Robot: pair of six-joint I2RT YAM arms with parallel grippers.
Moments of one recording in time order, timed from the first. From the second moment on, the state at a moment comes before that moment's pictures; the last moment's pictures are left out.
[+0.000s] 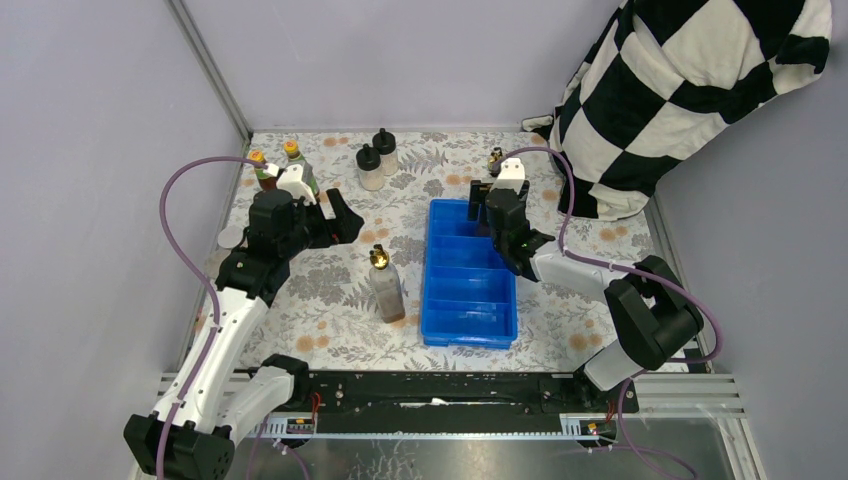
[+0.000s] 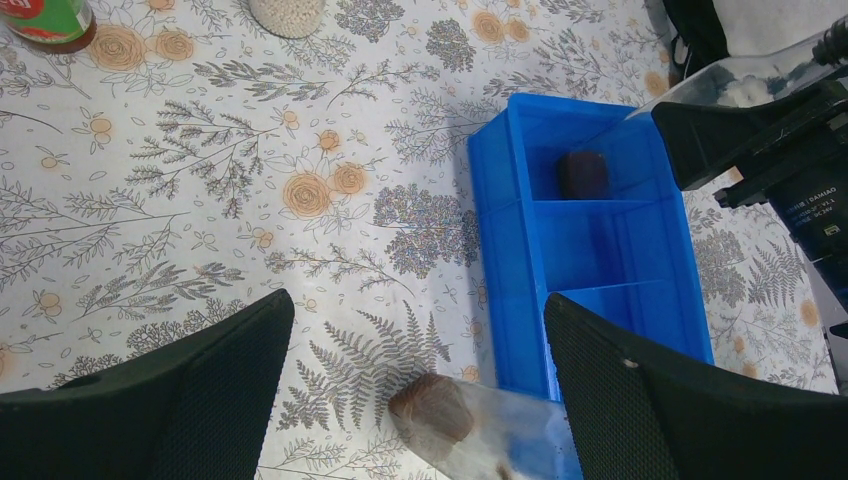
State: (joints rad) left arm -0.23 0.91 0.92 -0.47 0.16 -0.39; right arm 0.62 1.56 0.85 0.37 0.55 0.24
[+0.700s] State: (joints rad) left arm -0.23 0.90 0.92 -0.47 0.16 -0.39; right arm 0.62 1.42 0.80 0.34 0.54 0.24
